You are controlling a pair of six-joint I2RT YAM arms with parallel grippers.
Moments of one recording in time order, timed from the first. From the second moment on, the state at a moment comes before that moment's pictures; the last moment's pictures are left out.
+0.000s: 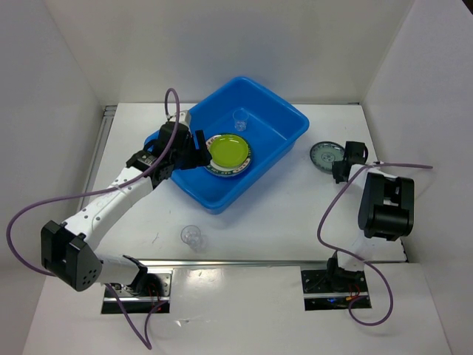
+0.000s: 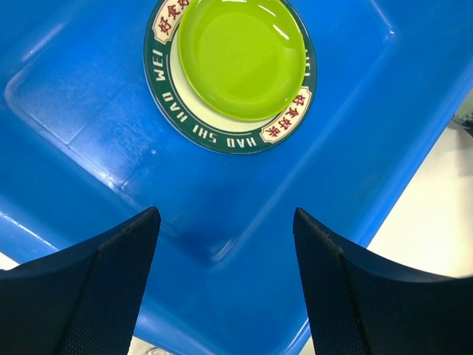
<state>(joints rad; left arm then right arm) -0.48 1.34 1.20 -0.50 -0.13 -0.55 -0.21 1.69 0.86 -0.10 0.20 1.31</state>
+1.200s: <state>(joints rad) -0.48 1.34 1.23 -0.46 -0.10 -0.52 0.33 1.84 1.57 -0.44 -0.05 0.77</state>
